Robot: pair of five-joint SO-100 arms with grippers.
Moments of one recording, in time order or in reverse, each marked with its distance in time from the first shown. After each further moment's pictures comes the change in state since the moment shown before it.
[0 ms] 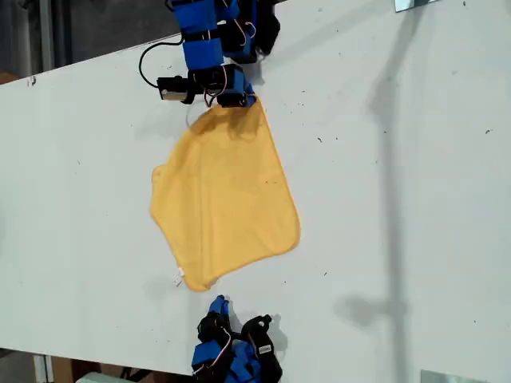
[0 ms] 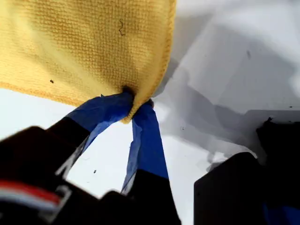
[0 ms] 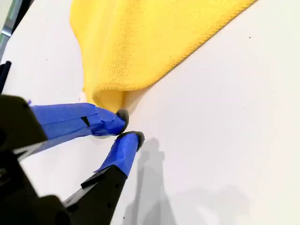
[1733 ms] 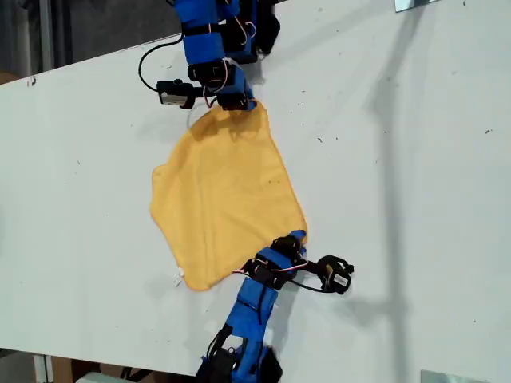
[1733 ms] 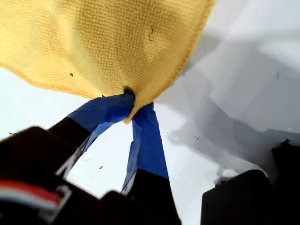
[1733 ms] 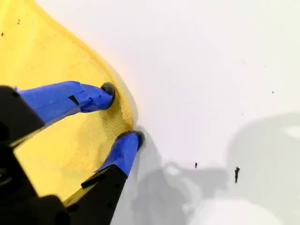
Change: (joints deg) arm 0 49.6 -135.2 -96.2 -15.2 -26.1; arm 1 -2.2 4.6 0.0 -1.6 -3.7
